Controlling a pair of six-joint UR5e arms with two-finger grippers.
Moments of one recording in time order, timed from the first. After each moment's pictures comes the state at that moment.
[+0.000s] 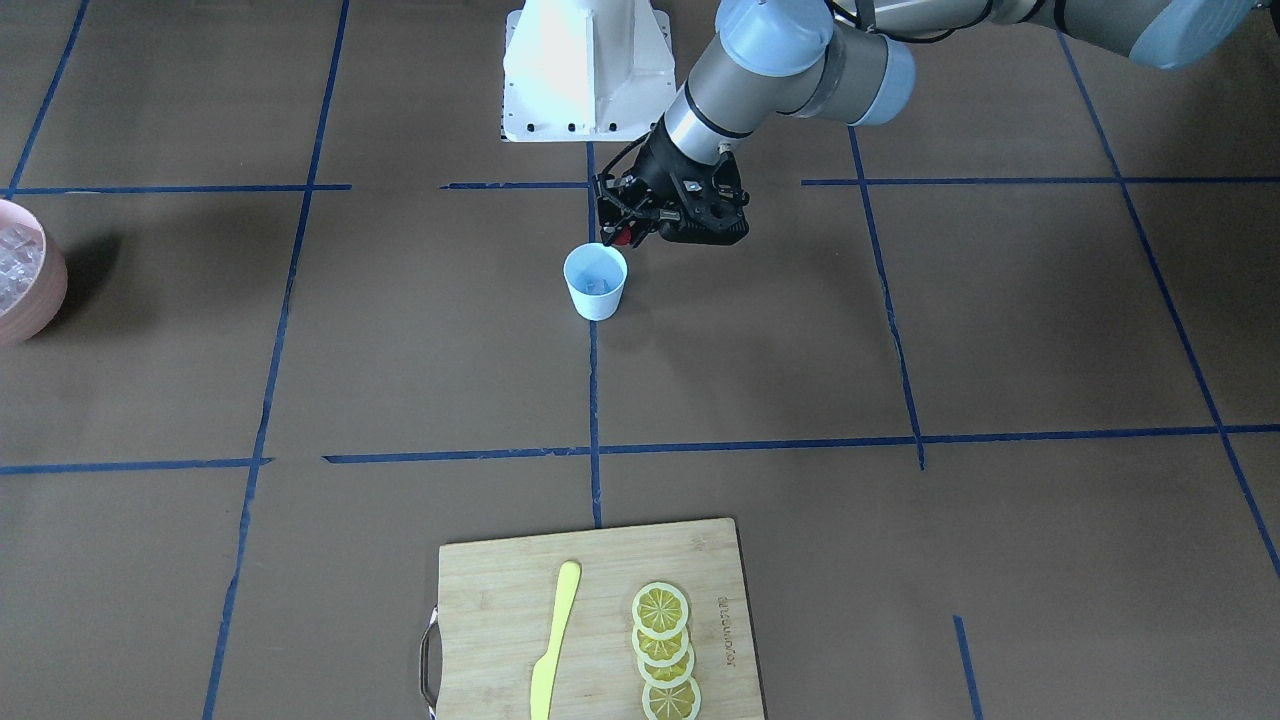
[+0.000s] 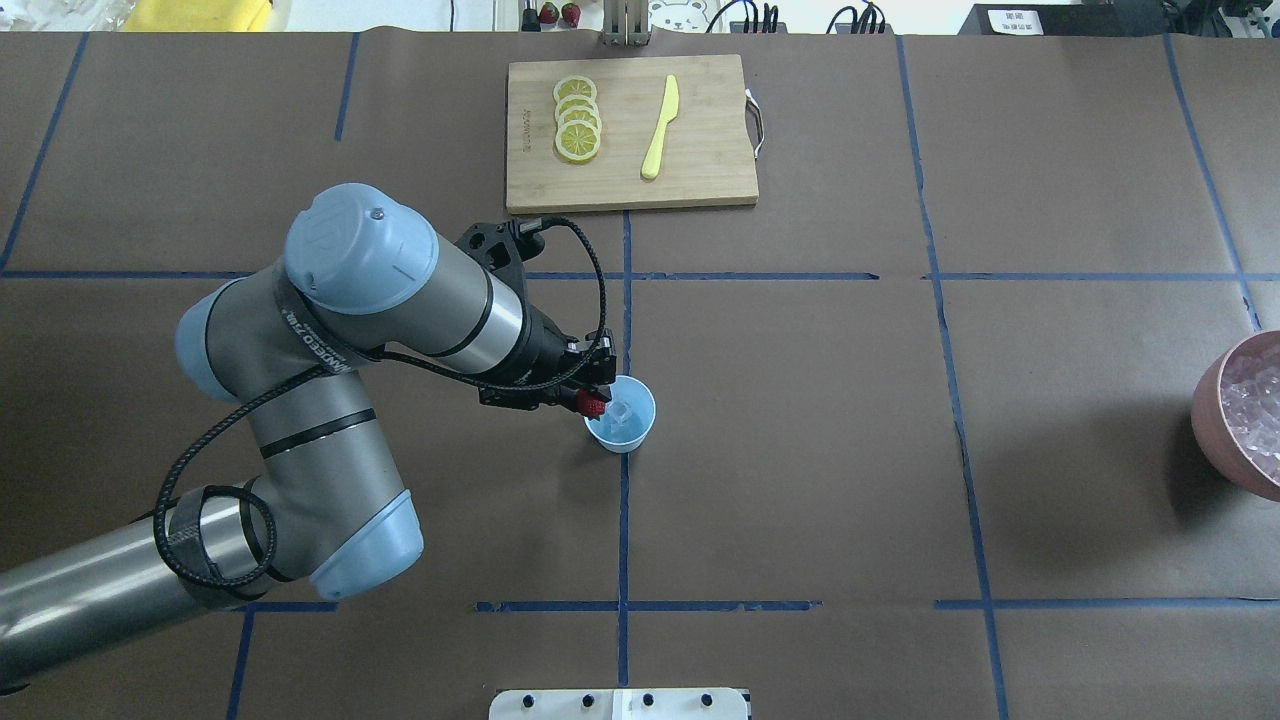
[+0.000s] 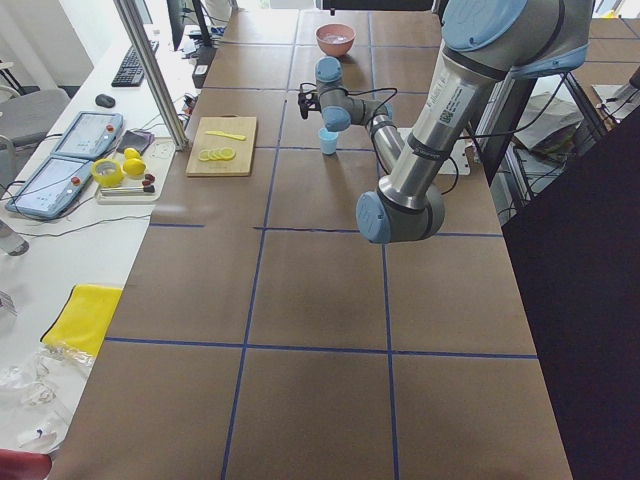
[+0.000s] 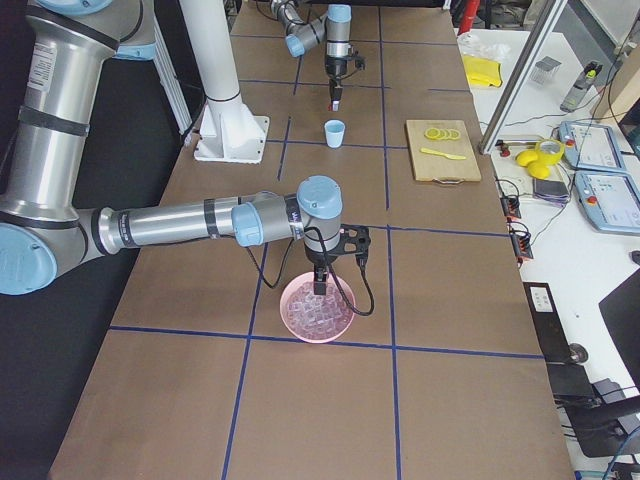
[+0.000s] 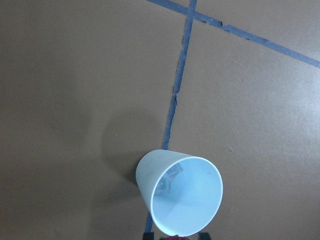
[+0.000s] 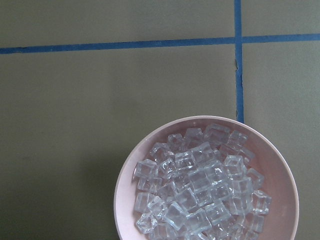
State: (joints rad) left arm -0.55 -2.22 -1.73 -1.92 -2.05 -1.54; right arm 1.39 -1.84 1.99 -1.48 2.36 0.33
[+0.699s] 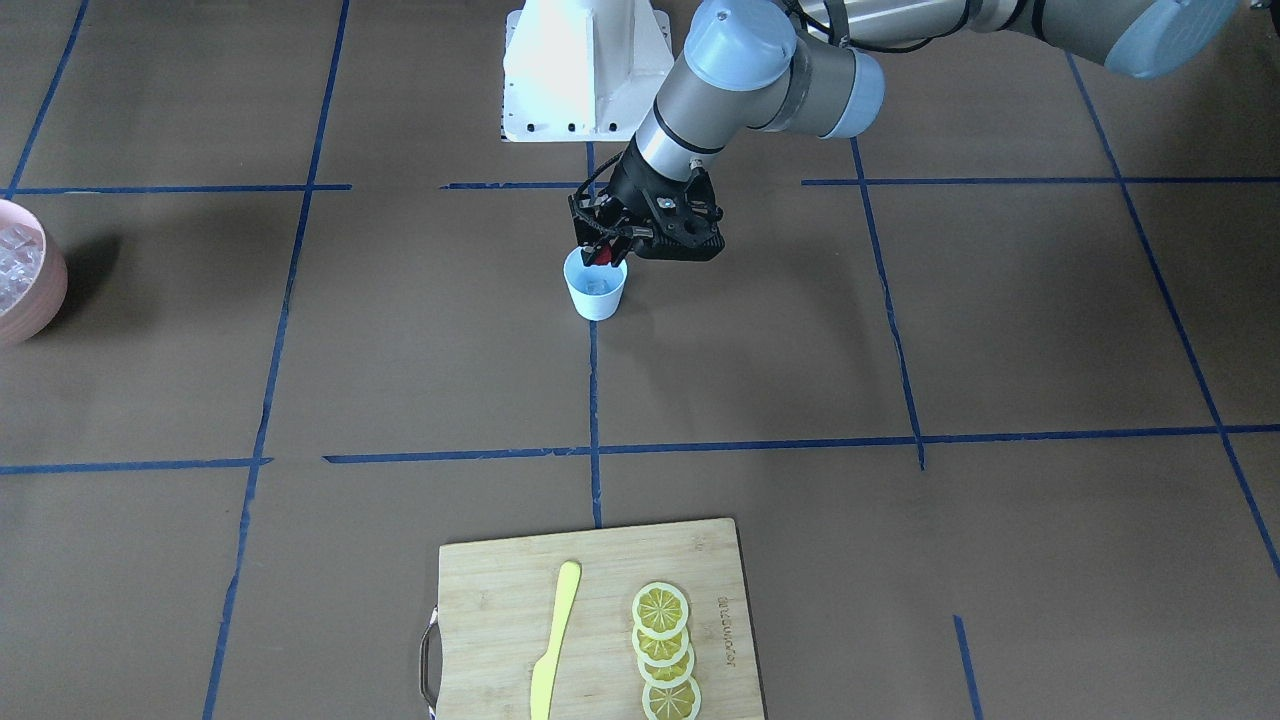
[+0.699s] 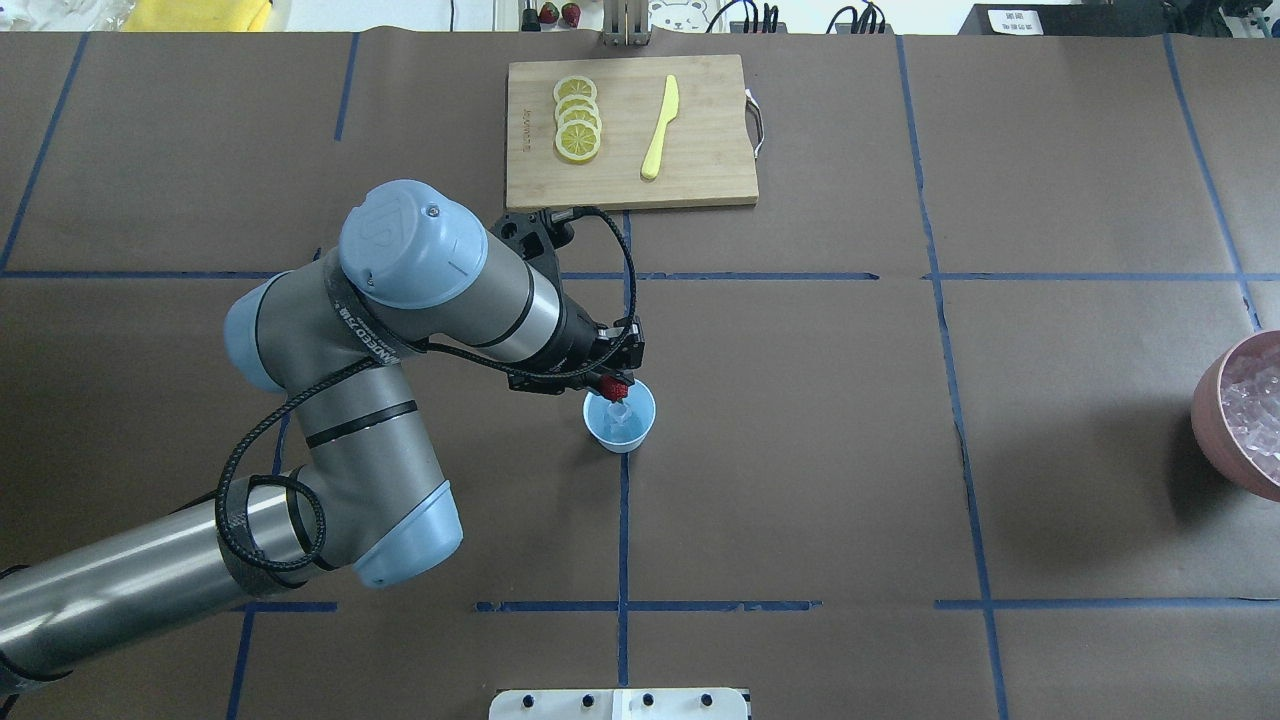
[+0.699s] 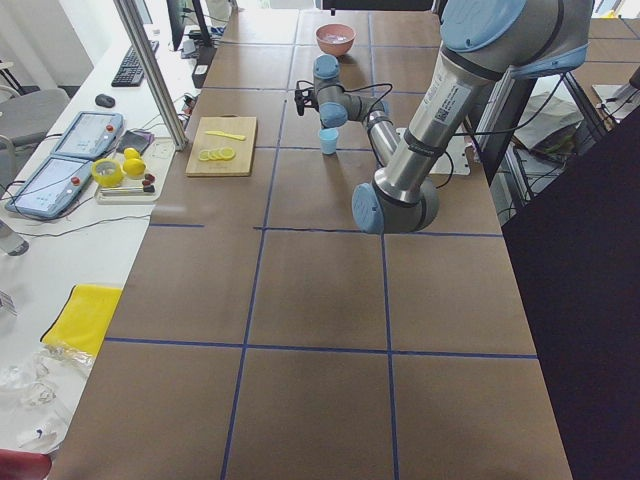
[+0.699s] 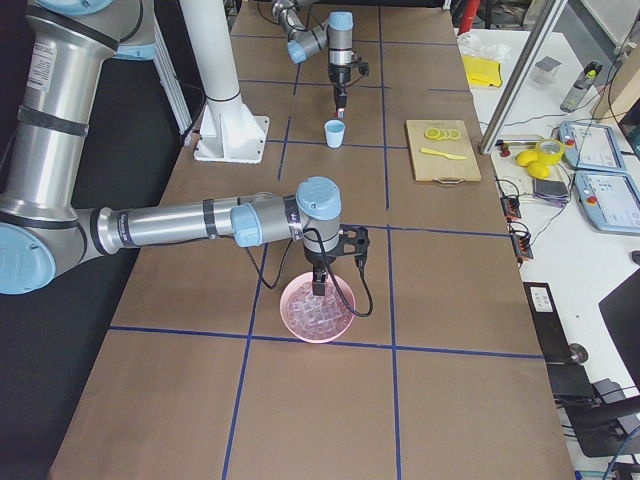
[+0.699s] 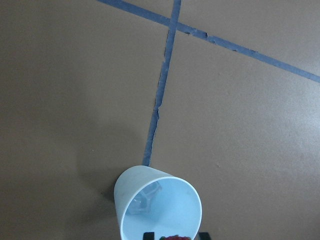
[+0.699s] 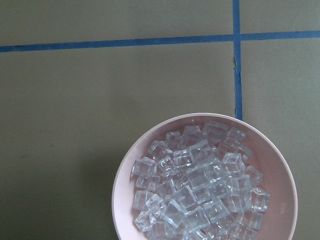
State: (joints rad) left arm -0.53 -2.26 -1.67 -1.92 -2.00 -1.53; right arm 1.39 -1.85 1.99 -1.48 2.36 0.33
